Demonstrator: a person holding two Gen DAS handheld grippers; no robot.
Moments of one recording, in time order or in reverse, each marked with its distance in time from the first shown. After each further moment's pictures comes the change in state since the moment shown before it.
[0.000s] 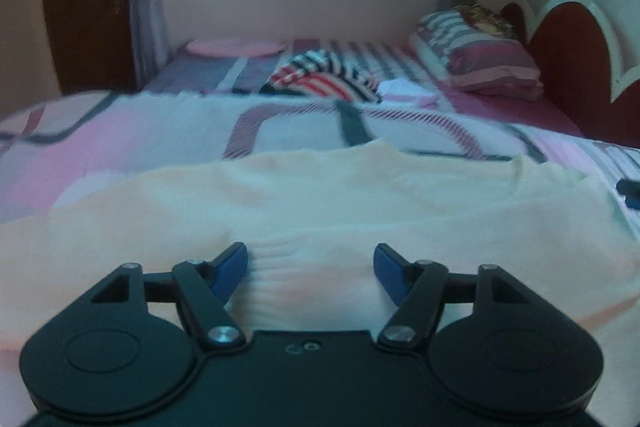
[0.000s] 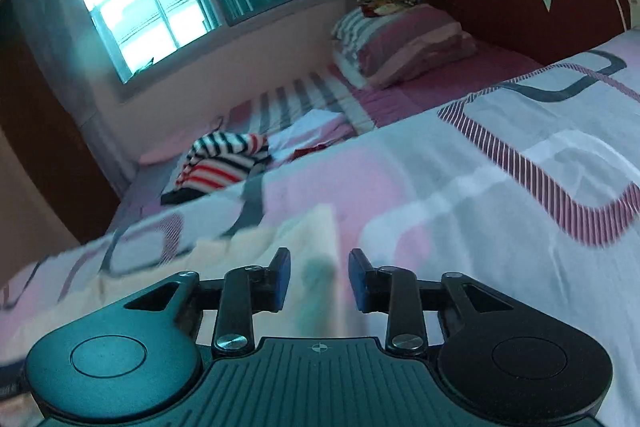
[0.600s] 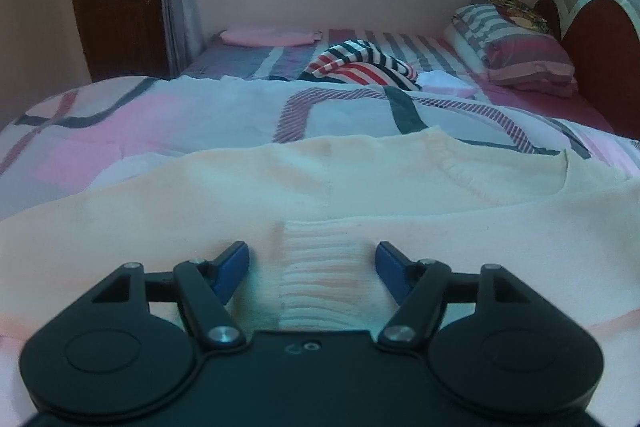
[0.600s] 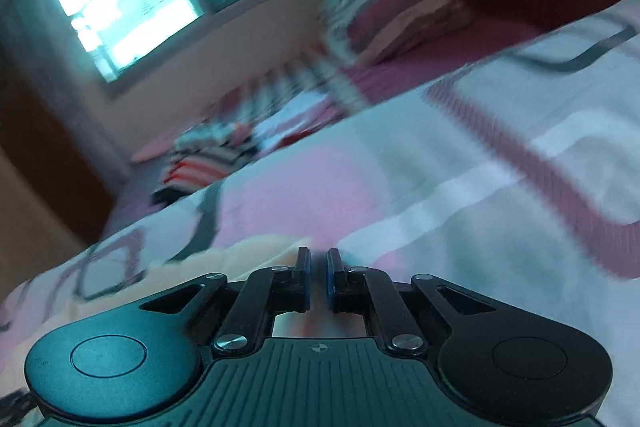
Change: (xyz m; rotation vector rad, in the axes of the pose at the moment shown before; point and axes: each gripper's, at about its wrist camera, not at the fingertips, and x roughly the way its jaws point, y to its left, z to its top) left arm -0.001 0.015 0.001 -0.015 0.011 0.116; right arm 0.015 -0.038 0.023 0.063 0.038 -0.026
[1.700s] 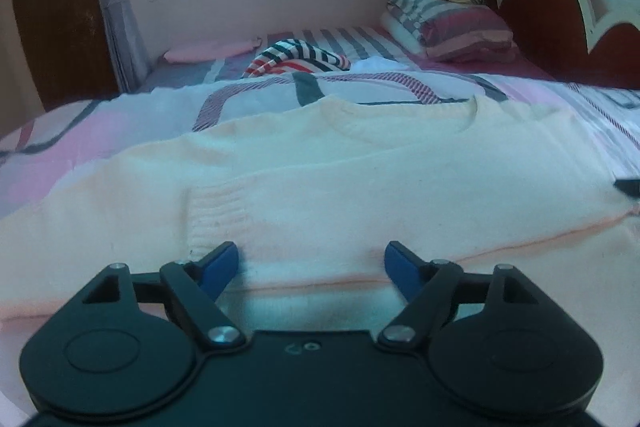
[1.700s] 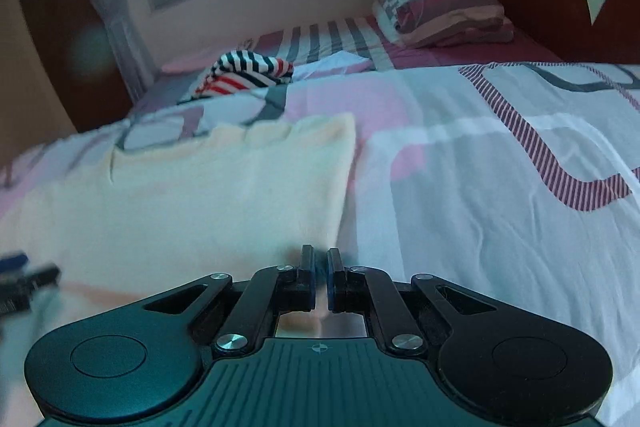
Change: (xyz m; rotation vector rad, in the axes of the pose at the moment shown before) left arm -0.027 -0.043 -0.033 0.148 -0.016 -0.121; right arm -0.058 0.040 -0.075 -0.321 0.124 0.004
